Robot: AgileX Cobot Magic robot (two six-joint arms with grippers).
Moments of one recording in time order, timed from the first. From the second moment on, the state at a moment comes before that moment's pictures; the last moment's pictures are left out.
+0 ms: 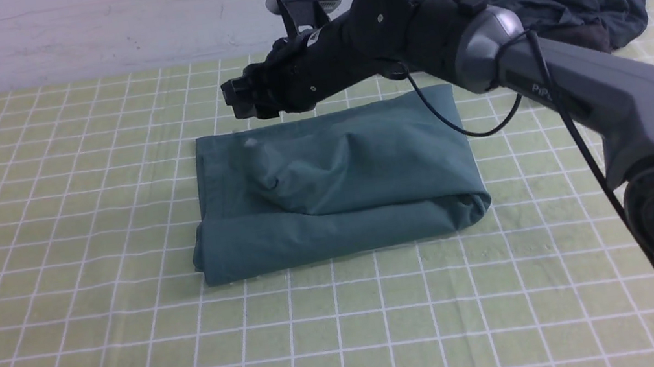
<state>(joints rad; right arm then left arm) 0.53 2.39 -2.25 0.58 0.71 -0.18 -0.09 0.51 -0.45 0.25 0.69 -0.32</state>
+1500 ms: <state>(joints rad) 0.18 1.64 -2.09 0.46 1.04 -0.47 -0.09 0.51 -0.45 0.17 0.60 -0.22</state>
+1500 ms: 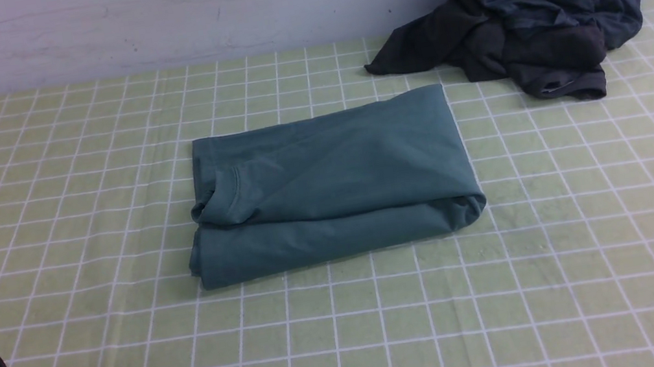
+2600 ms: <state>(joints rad) 0.20 0.63 -0.34 0.45 -0.26 -0.59 -0.19 0.22 -0.25 -0.69 0.29 0.97</state>
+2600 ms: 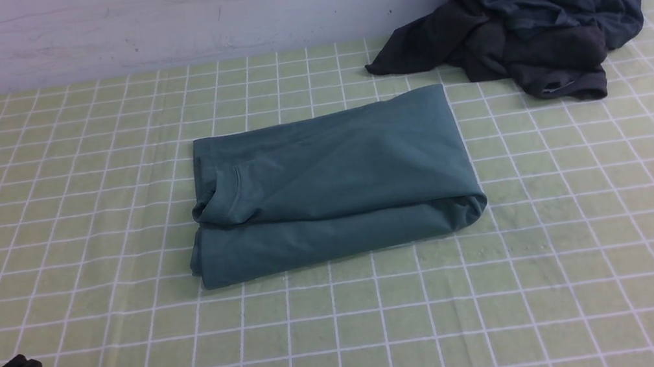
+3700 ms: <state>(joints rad) 0.18 0.19 0.03 0.45 -0.16 -0.60 -0.19 0.22 -0.25 -1.23 0.26 0.97</state>
